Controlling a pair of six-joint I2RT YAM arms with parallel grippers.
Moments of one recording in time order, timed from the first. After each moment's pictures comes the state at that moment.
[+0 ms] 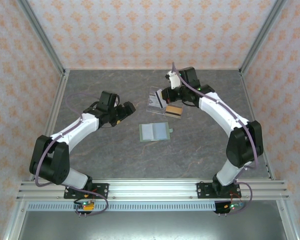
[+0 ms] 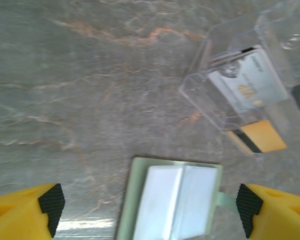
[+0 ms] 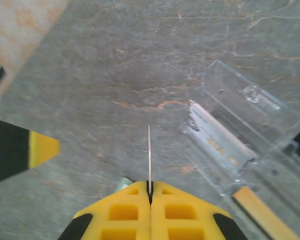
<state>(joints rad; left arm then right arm) -0.29 1.46 0.96 -0.40 0.19 -0.87 0.42 1.68 1.45 -0.52 -0.41 0.06</state>
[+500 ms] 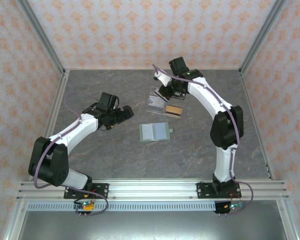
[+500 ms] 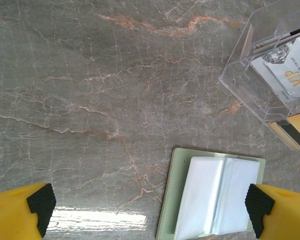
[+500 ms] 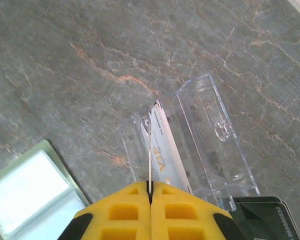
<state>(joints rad) -0.29 1.44 0.96 -0.50 0.13 -0.79 0.42 2.01 1.88 -0.86 -0.34 -0.50</state>
